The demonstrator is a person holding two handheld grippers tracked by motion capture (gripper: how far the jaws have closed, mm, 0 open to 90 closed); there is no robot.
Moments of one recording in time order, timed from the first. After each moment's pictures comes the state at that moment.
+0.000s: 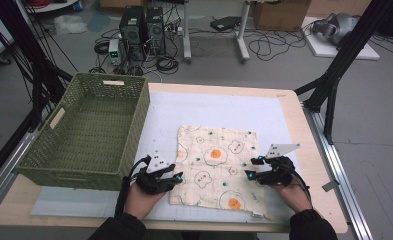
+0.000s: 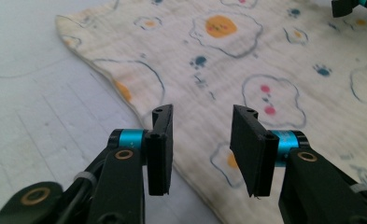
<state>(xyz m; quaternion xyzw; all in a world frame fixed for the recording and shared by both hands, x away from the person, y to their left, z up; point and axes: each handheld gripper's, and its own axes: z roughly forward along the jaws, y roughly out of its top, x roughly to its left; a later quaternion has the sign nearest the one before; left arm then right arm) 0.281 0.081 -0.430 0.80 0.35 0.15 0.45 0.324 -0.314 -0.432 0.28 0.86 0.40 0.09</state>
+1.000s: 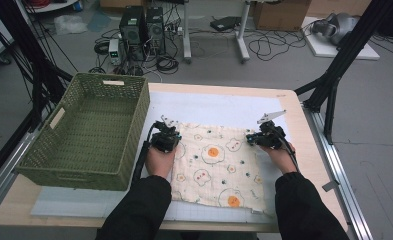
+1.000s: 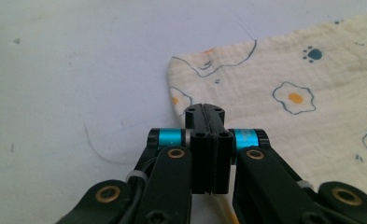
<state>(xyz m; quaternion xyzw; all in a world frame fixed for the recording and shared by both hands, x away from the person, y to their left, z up) 0.393 0.056 -0.437 0.74 0.49 0.24 0.40 0.430 -0.312 -0.431 0.34 0.86 0.35 0.12</state>
